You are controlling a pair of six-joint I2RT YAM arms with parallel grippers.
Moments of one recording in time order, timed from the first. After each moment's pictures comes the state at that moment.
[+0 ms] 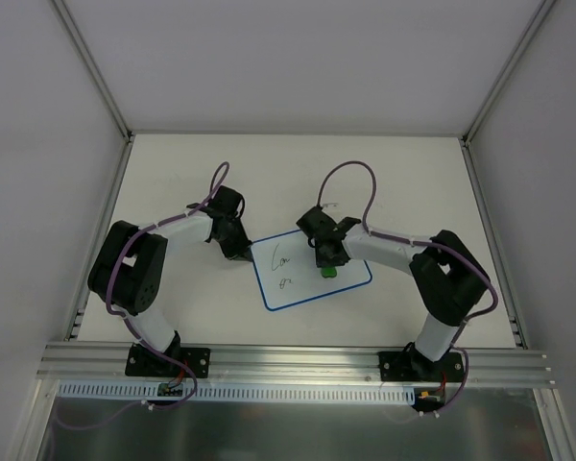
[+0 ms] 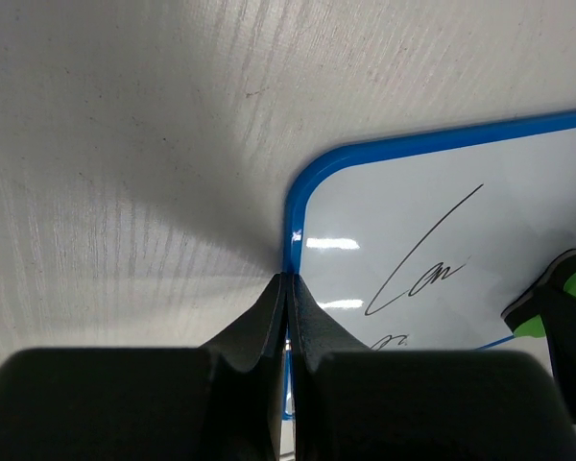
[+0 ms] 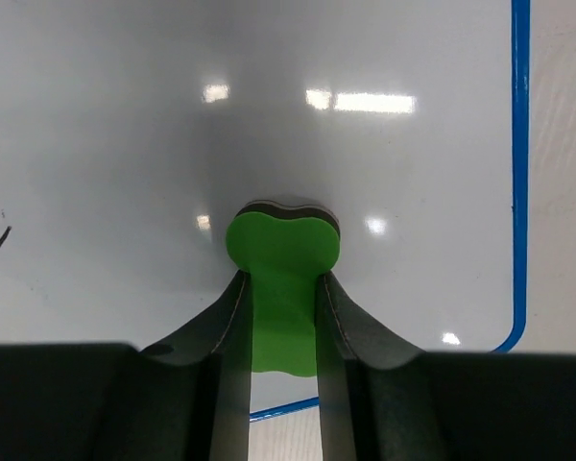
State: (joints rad) left arm -0.40 1.70 0.95 -0.48 0.18 -0.82; right arm 0.81 1.73 1.06 -0.57 0.36 0.66
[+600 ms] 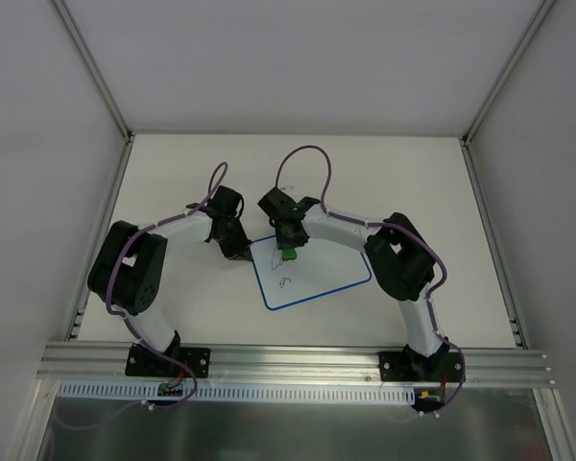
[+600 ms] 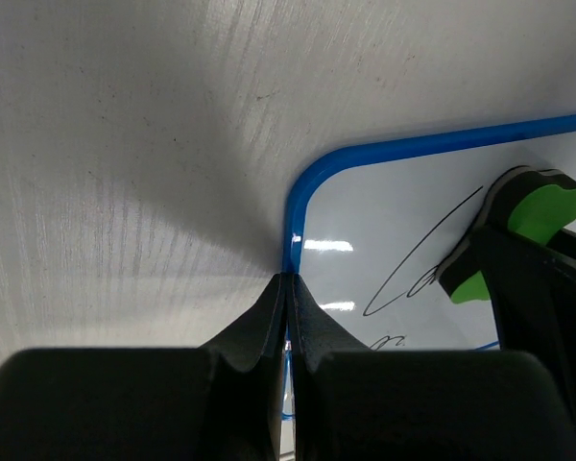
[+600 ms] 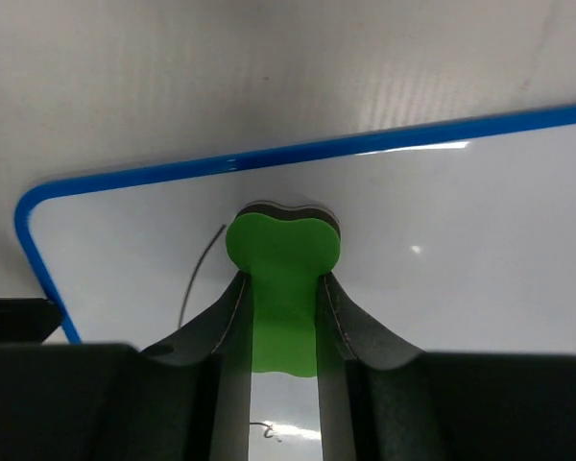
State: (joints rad) left arm -0.40 1.70 0.95 -0.47 0.18 -0.84; right arm 0.87 2.09 1.54 -0.64 0.27 0.62
